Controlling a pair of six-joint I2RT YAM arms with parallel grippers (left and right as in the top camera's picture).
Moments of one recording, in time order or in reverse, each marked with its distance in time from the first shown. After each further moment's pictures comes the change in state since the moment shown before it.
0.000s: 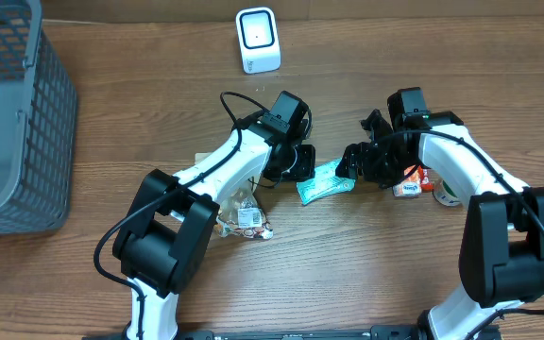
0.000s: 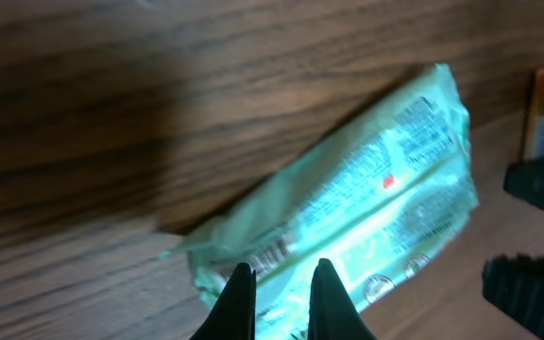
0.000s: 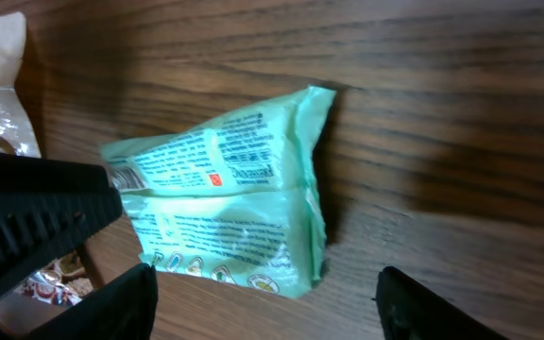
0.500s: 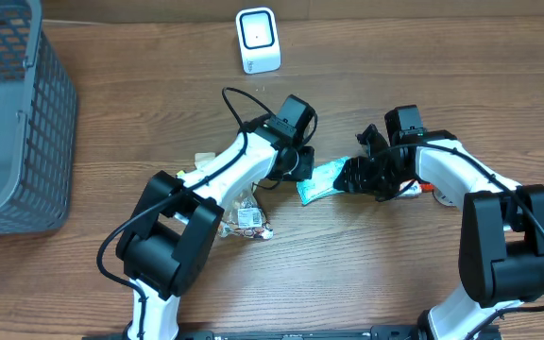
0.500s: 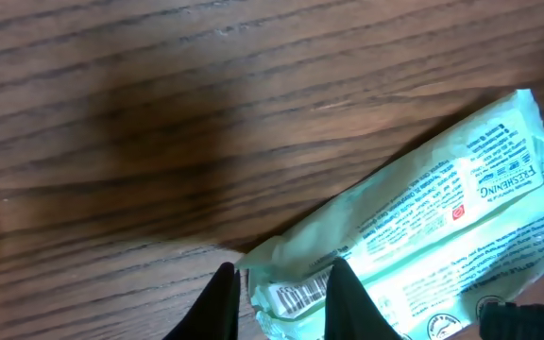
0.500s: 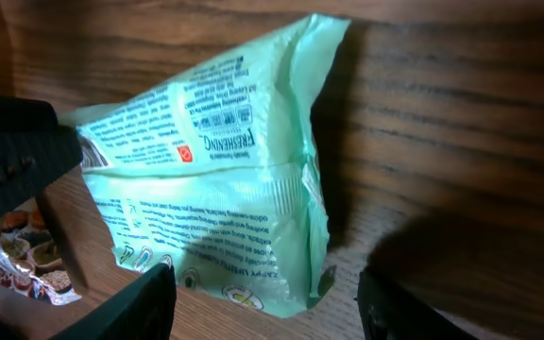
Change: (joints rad) left arm -0.040 0.000 0.000 -0.006 -0.190 -0.005; right arm 0.000 0.000 -0.139 0.136 -0.057 -0.011
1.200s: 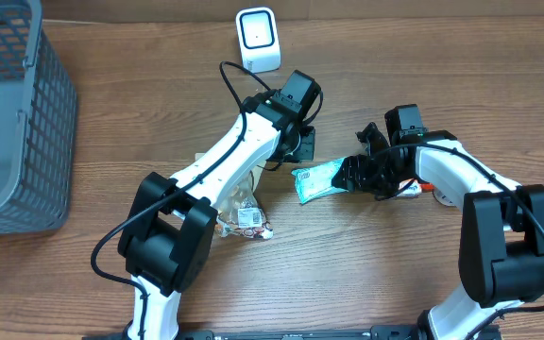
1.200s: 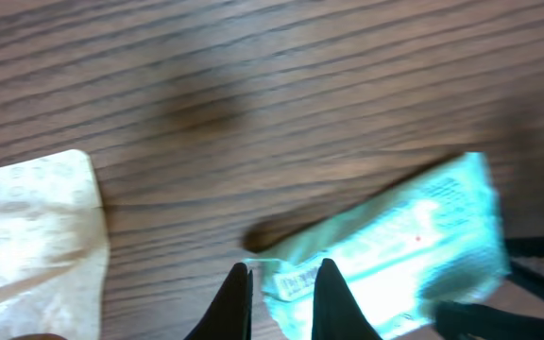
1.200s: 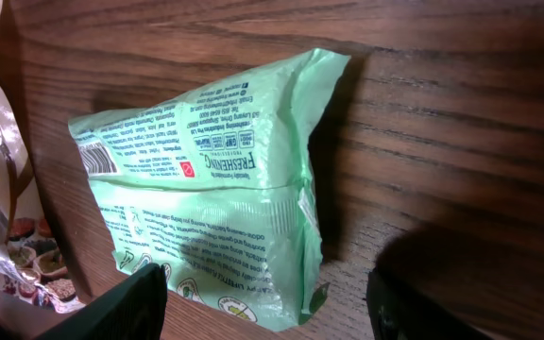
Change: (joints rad) left arm 0.014 0.021 0.224 -0.223 -0.073 0.003; right arm 0.000 0.000 0.000 0.026 -0.005 0.013
